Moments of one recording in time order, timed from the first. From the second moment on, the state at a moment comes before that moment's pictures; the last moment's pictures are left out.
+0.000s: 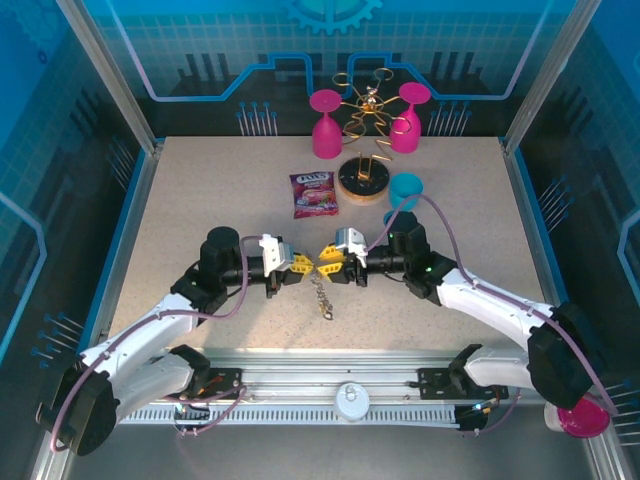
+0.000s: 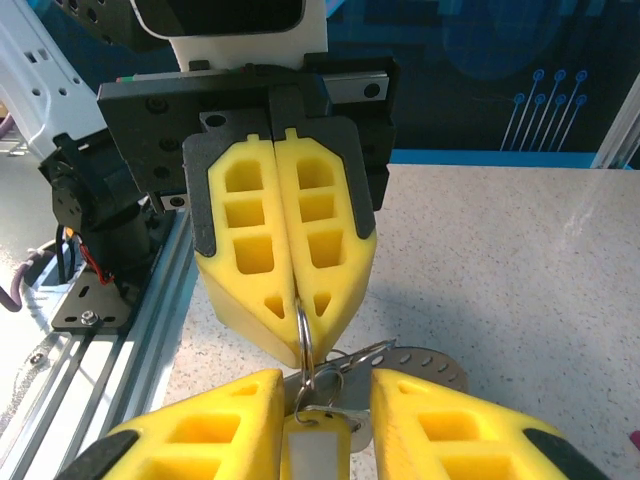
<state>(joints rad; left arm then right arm) -0.47 0.99 0.52 0.19 0.83 0.27 0.65 1.24 0.71 0.21 -0.79 -0.30</state>
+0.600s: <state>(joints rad) -0.47 0.99 0.52 0.21 0.84 0.25 0.66 1.26 0.73 0.18 -0.82 -0.32</state>
